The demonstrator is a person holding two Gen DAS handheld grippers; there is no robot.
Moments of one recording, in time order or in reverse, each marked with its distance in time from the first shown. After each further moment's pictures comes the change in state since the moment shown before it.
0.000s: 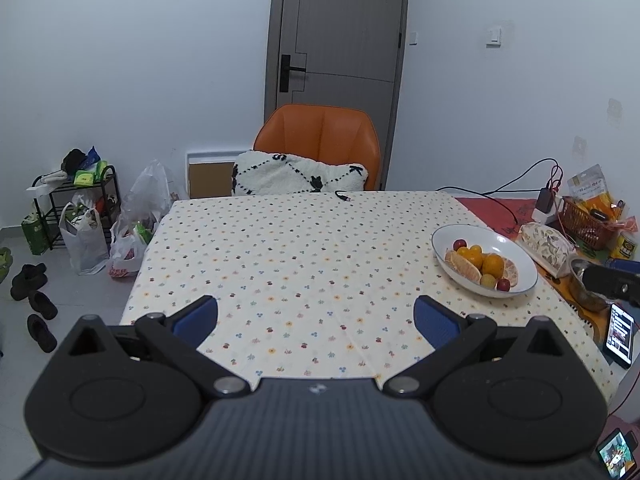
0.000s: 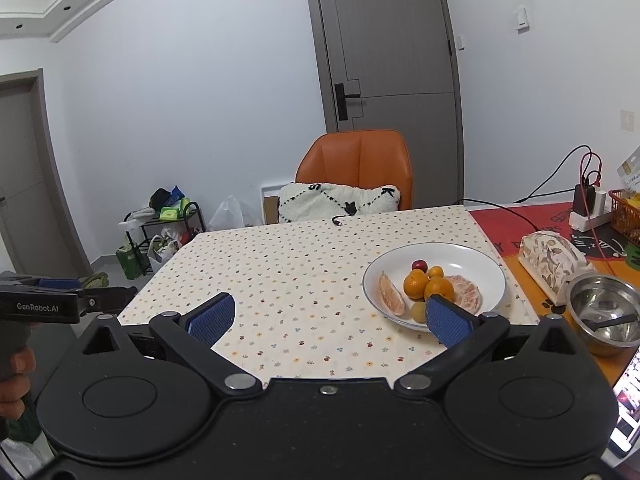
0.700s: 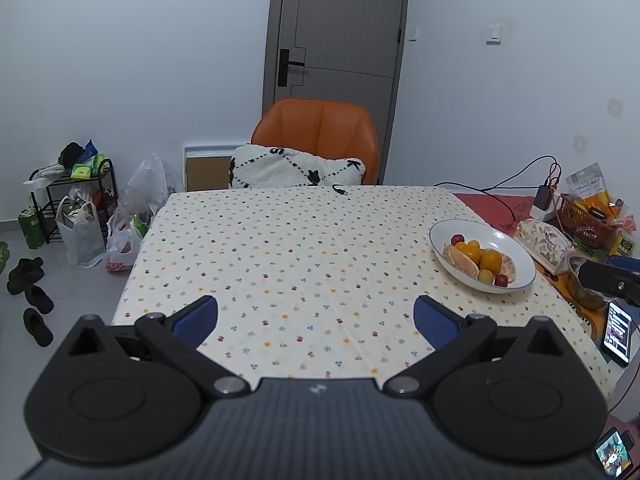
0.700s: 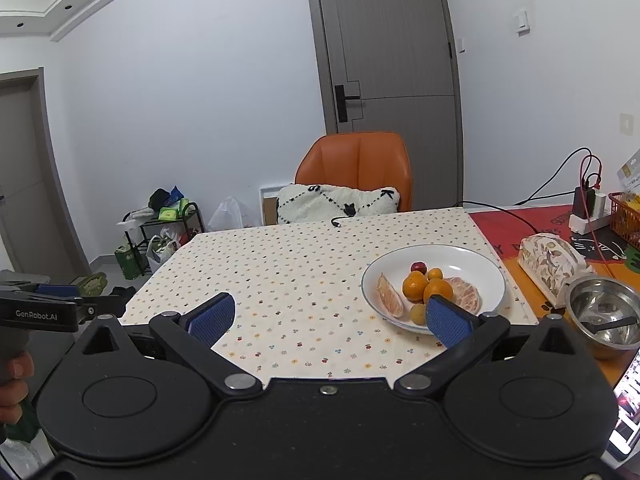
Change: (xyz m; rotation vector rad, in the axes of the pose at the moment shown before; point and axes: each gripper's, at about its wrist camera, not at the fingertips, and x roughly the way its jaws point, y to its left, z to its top) left arm 0.004 0.000 -0.003 -0.006 0.014 -0.010; right arm 0.002 0.002 -0.001 -0.005 -0.005 -0.002
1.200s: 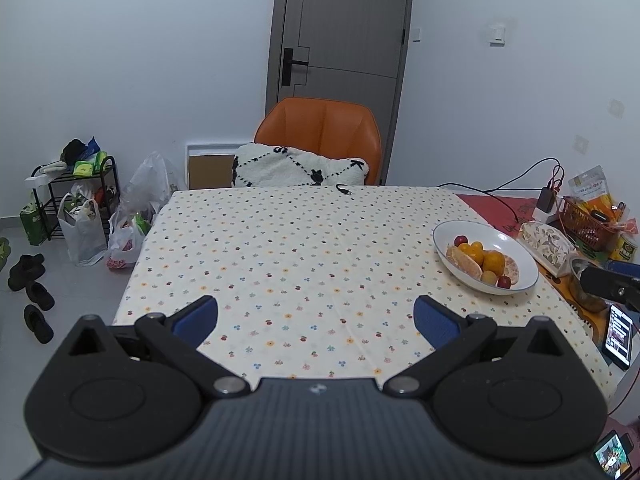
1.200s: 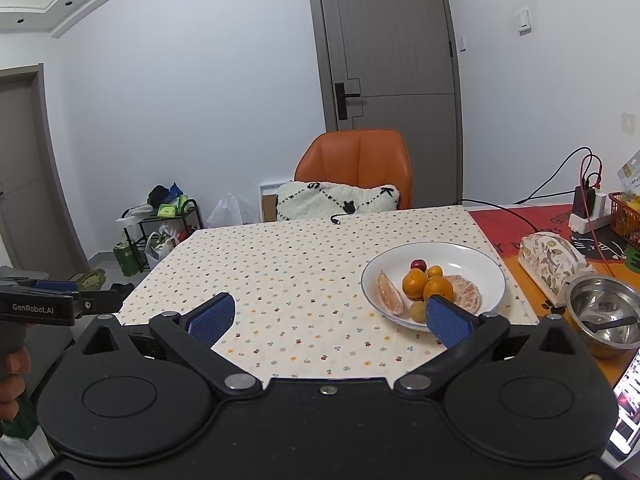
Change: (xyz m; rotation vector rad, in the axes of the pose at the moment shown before) left arm 0.001 0.003 0.001 -0.008 0.003 0.006; right arm 0.002 0.001 -0.001 -0.002 0.007 -0.006
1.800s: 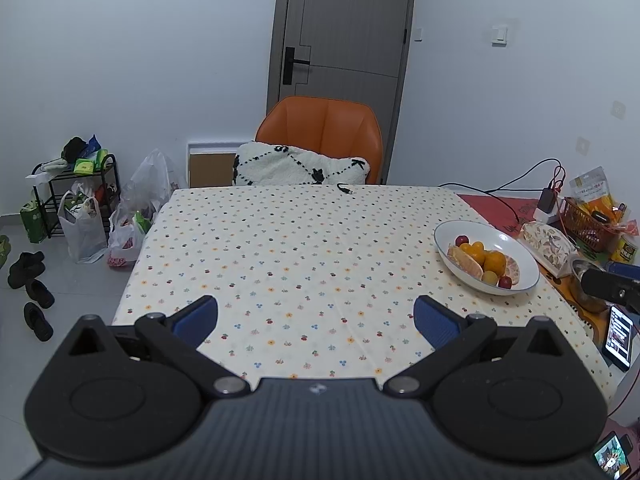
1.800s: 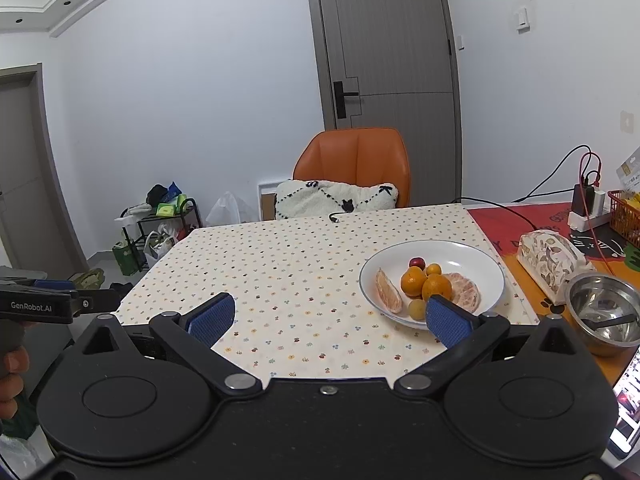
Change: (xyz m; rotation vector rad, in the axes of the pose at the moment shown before) left arm 0.000 0.002 0.000 -0.006 0.000 0.001; right arm 0.001 0.000 -0.001 0.000 0.003 -0.002
